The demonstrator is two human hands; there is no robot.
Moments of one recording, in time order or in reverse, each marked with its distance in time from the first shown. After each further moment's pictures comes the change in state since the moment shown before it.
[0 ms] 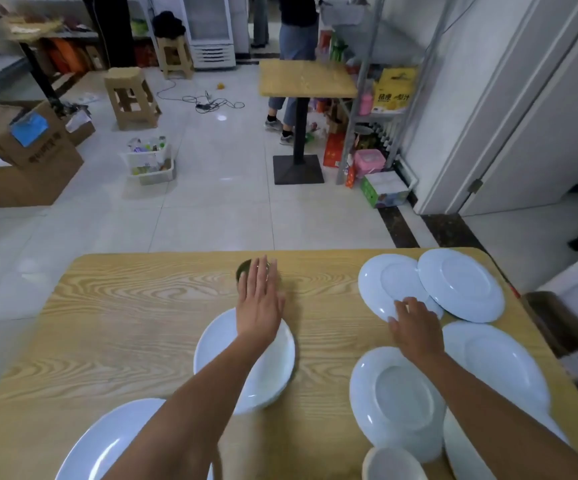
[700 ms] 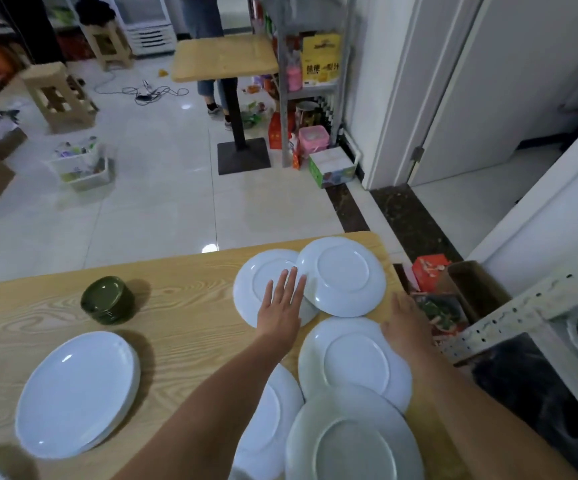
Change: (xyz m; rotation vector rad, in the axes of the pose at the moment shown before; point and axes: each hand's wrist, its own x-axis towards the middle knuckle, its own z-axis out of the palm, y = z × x) left_hand 0.040 0.326 0.088 0.147 -0.343 0.260; right_hand 0.034 0.283 0.039 0.150 -0.229 0.166
